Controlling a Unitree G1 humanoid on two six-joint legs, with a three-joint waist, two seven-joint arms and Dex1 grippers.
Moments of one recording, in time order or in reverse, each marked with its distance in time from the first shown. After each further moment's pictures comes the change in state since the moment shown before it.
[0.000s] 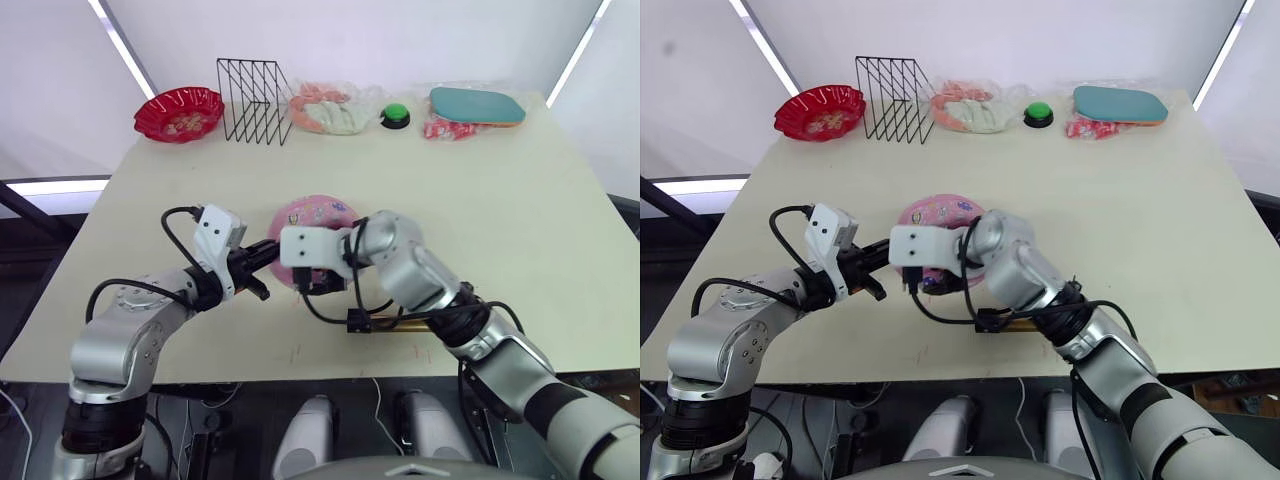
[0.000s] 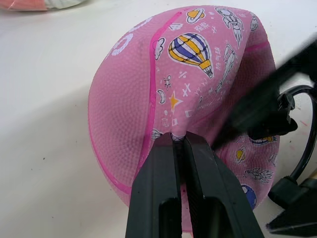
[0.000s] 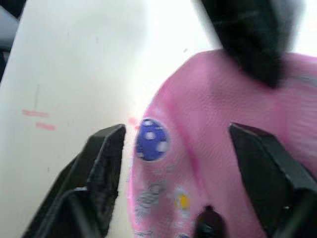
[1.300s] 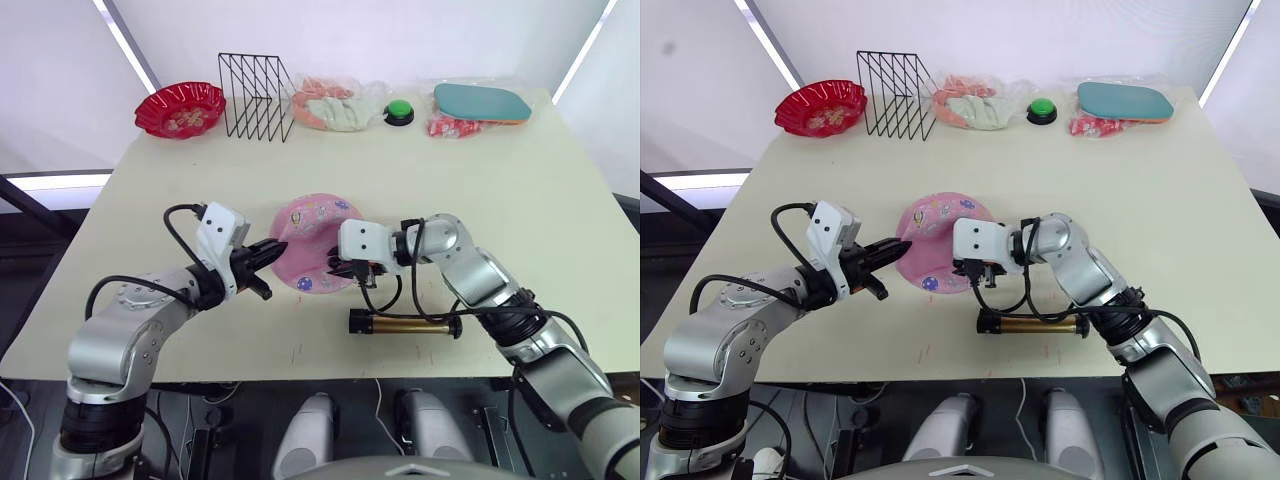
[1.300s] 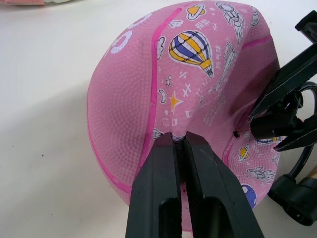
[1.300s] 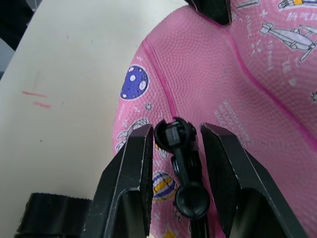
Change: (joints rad) left arm -0.021 0.009 -0.003 -0.038 -0.014 0.047 0.035; right arm 0.110 -0.230 -0.023 0.064 0.276 -0.381 -0.090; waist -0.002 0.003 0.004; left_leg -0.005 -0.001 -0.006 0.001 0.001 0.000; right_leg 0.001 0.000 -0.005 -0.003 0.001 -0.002
